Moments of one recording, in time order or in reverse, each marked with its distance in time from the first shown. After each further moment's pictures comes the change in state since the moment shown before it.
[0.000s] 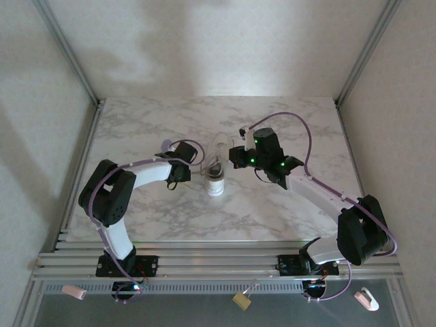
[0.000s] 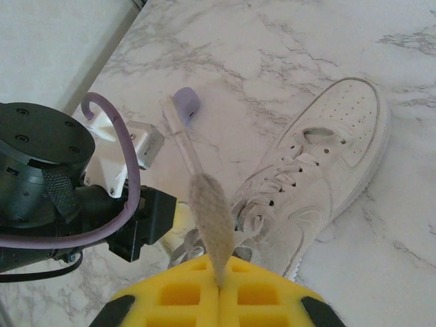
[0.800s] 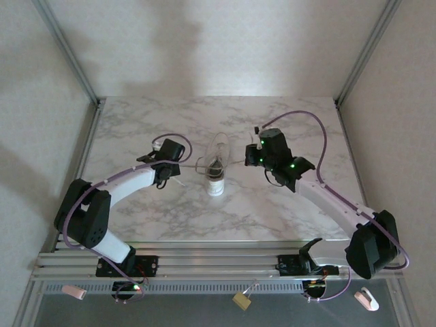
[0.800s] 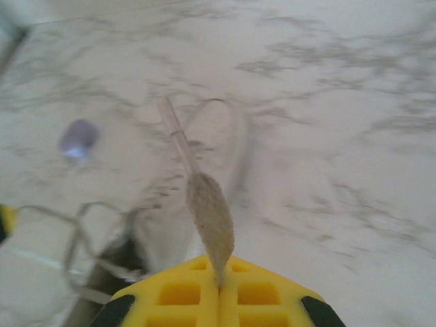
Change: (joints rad) left arm 0.053 -0.246 -0.092 -0.009 -0.116 -0.045; right arm -0.007 -0.126 0.029 -0.240 0.380 0.026
